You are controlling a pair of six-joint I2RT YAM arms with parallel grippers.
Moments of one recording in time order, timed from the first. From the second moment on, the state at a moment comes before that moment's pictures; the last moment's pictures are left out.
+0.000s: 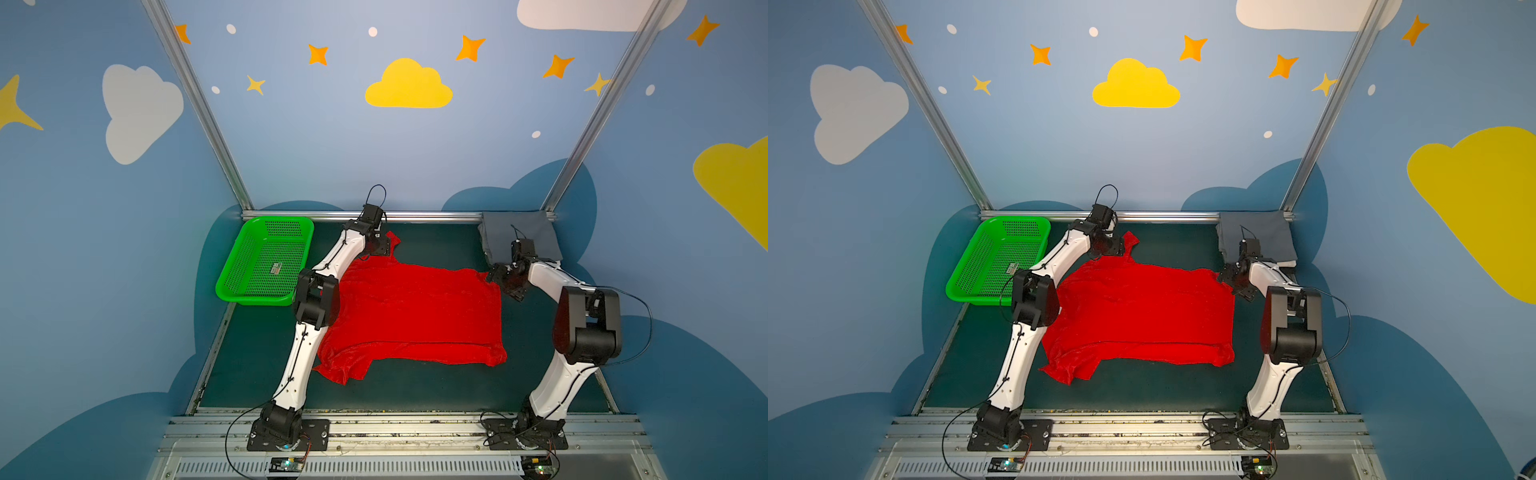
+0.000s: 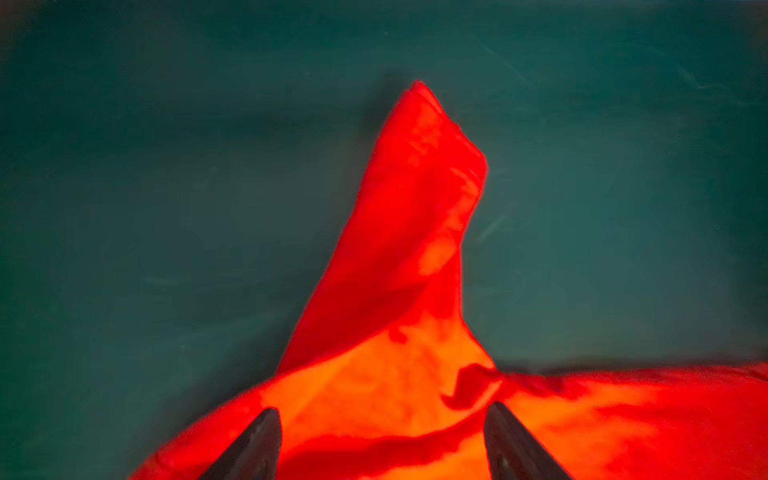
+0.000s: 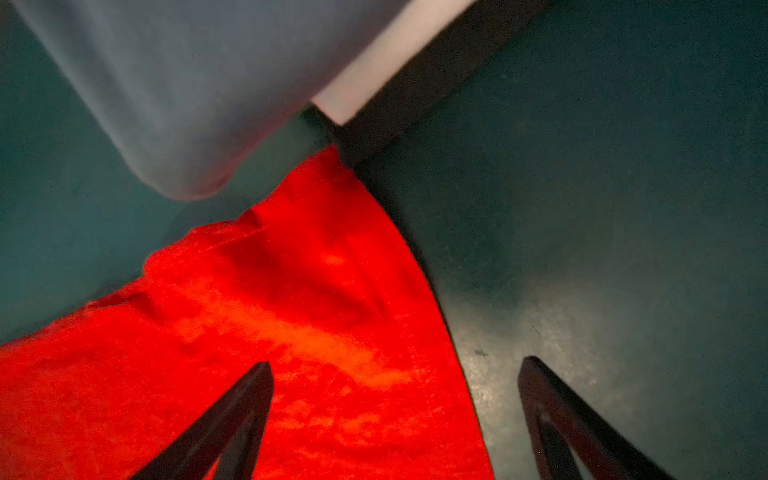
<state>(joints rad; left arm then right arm) -0.34 2.59 2.48 -0.92 0.00 -0.25 -0.01 1.88 1.29 -0.56 -0.05 0.51</state>
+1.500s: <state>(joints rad) -0.31 2.76 2.64 -0.93 -0.03 -0.15 -0.04 2.09 1.49 -0.58 -0.23 0.48</state>
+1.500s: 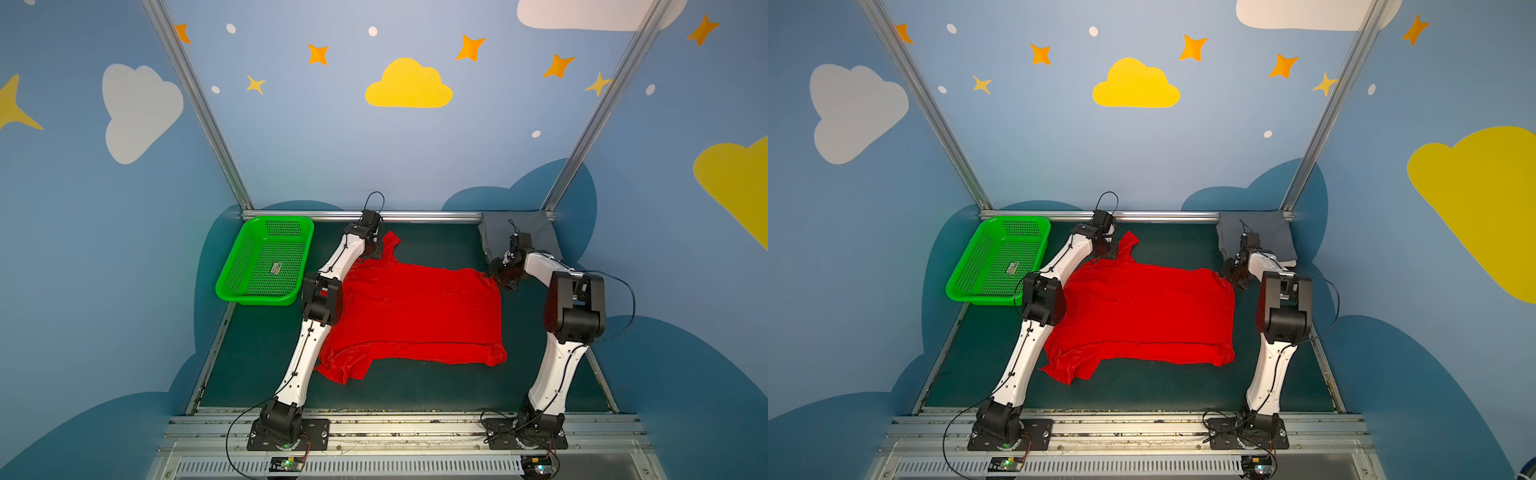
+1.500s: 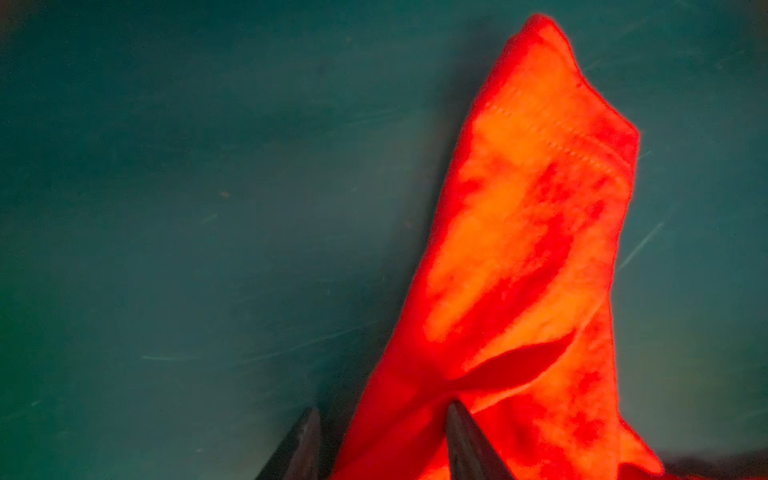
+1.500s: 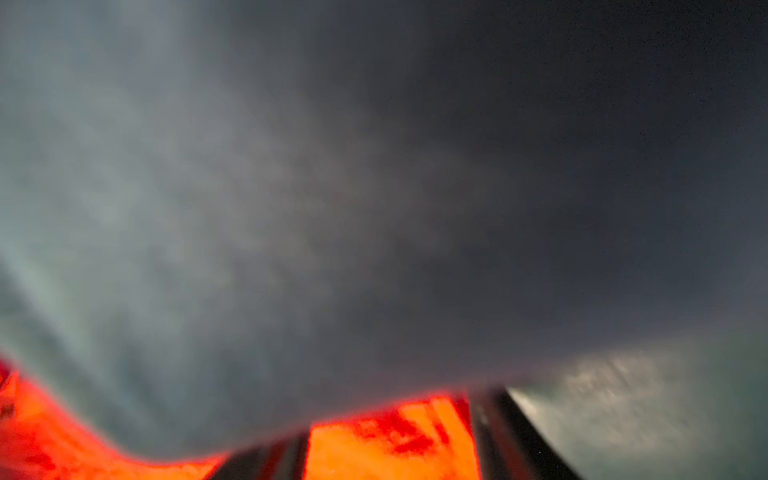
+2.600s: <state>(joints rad) -0.21 2.74 2.62 -0.93 0.02 -0.21 -0.03 2.11 1.52 -0.58 -0.26 0.43</state>
